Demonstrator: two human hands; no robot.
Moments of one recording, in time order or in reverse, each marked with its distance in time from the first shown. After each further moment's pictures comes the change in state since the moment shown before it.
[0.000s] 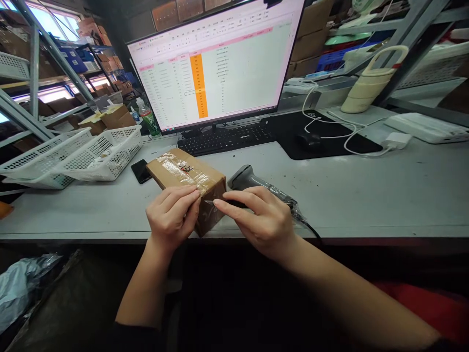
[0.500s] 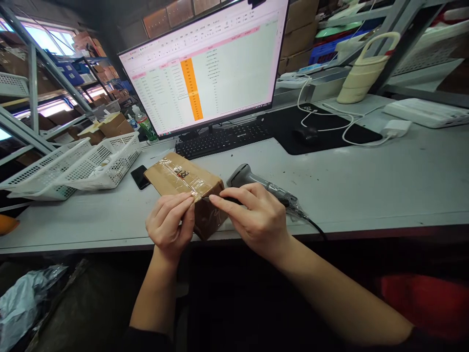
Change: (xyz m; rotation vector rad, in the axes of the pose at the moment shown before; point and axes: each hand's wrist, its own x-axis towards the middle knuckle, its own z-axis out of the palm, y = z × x) left_hand -0.010 0.004 0.008 -0.047 0.137 -0.025; right_hand 0.005 -0.011 0.010 -0.091 0.066 0.096
